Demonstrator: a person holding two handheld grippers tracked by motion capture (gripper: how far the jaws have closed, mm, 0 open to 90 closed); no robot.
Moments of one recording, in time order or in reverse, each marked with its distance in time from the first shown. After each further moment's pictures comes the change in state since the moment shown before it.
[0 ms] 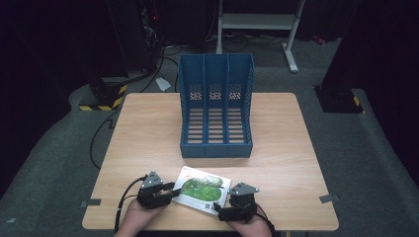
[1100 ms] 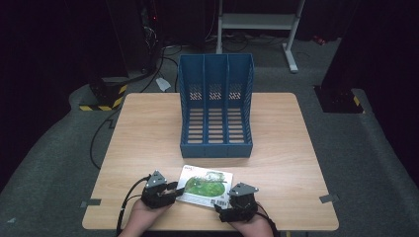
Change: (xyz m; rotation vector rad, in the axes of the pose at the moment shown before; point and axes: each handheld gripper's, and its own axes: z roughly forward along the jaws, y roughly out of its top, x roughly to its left) left arm -0.010 0.006 0.011 -0.004 0.010 -0.033; right arm -0.007 -0.001 0.001 0.008 0.010 -0.062
